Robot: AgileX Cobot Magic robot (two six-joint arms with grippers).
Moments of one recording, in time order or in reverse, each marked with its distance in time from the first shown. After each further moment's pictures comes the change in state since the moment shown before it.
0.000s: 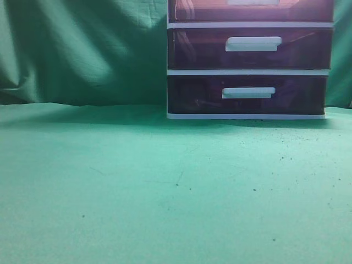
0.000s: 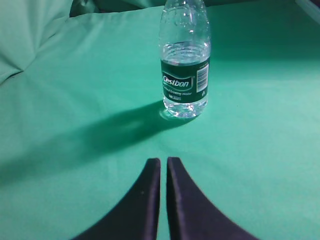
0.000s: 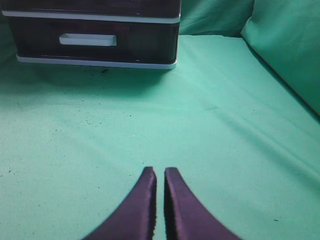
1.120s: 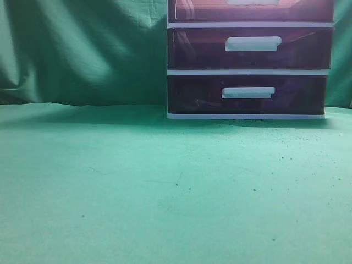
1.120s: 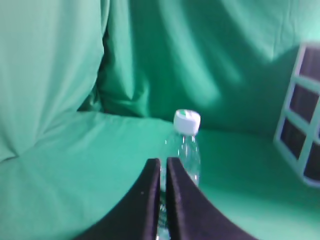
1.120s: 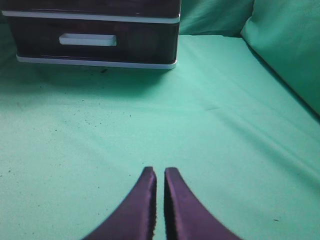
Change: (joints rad) left arm 0.000 0.000 0.002 -0.223 -0.398 0.004; right arm 0.000 0.000 0.000 0.000 0.000 0.000
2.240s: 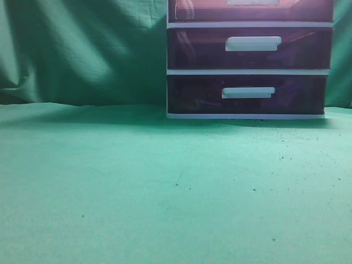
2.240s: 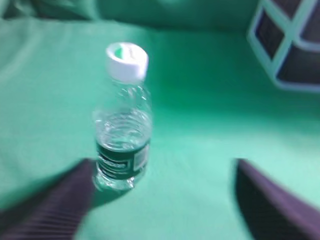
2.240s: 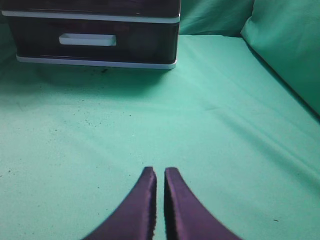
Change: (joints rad) left arm -0.191 0.800 -0.329 0.406 0.014 -0.371; right arm 0.000 0.000 0.000 0.000 0.000 0.000
